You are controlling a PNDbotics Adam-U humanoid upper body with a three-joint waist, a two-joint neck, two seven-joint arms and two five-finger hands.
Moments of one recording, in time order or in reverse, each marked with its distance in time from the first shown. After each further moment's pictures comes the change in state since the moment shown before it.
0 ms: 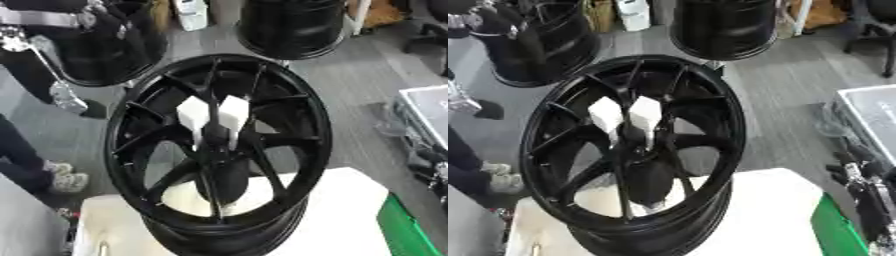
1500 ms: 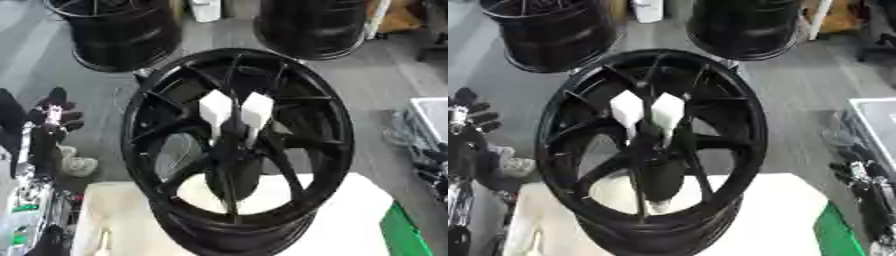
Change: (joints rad) left arm 0.634 -0.882 0.635 0.083 0.203 0.288 0.960; right arm -0.016 0.020 -0.012 -0.001 -0.007 -0.002 -0.011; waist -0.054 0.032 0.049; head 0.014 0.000
